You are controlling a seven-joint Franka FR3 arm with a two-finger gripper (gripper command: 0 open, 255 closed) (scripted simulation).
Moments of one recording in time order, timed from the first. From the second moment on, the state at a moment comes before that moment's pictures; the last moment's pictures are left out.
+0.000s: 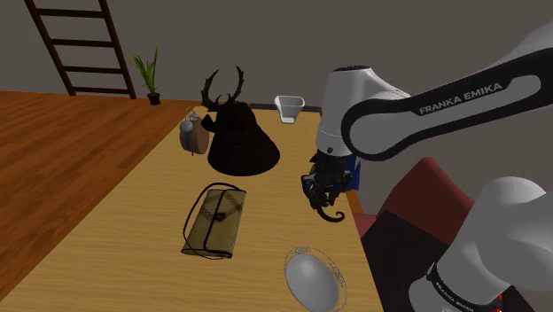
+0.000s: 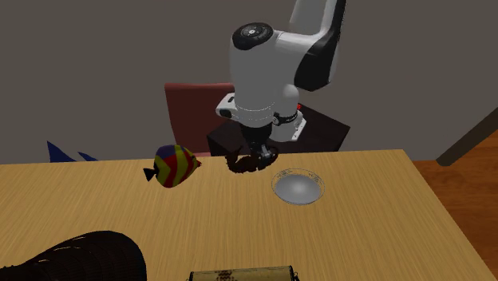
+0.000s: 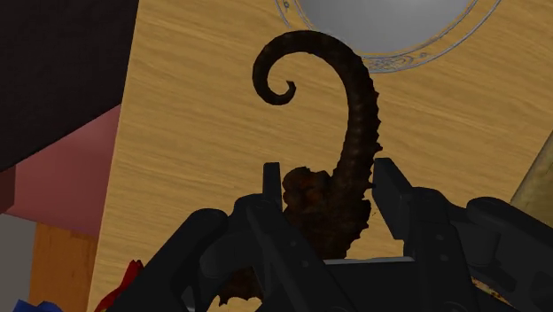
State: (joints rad) arm 0.10 -0.54 0.22 -2.72 0.21 2.16 0.63
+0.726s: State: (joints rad) arm 0.27 -0.60 0.45 -2.69 0.36 2.12 0.92
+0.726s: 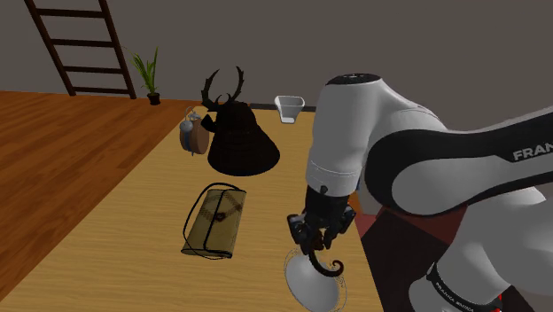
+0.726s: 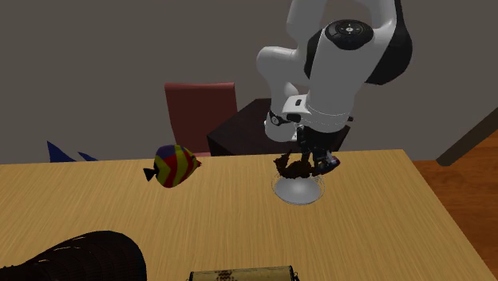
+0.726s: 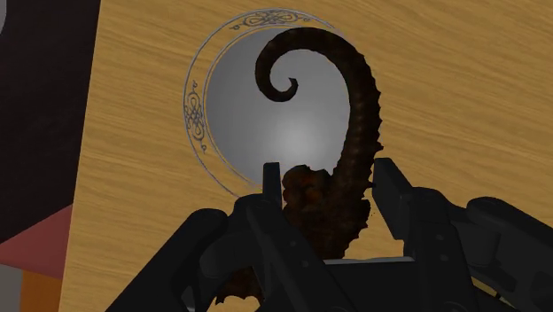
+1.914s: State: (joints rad) arm 0.28 -0.42 0.55 -2.79 0.41 2.40 0.95
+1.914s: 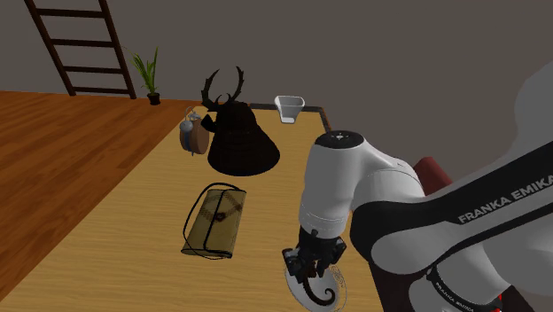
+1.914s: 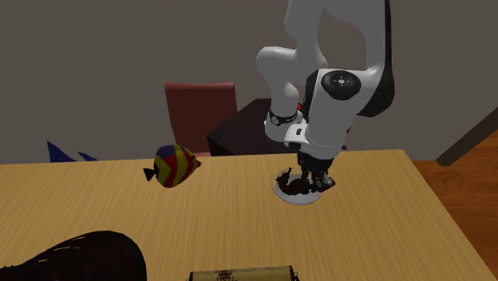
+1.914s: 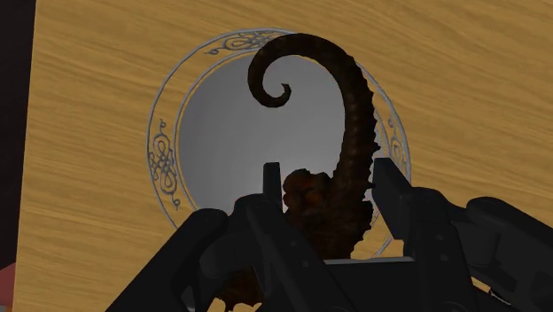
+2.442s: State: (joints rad) arm 0.28 -0.41 0.55 -2.79 0.41 2.42 0.95
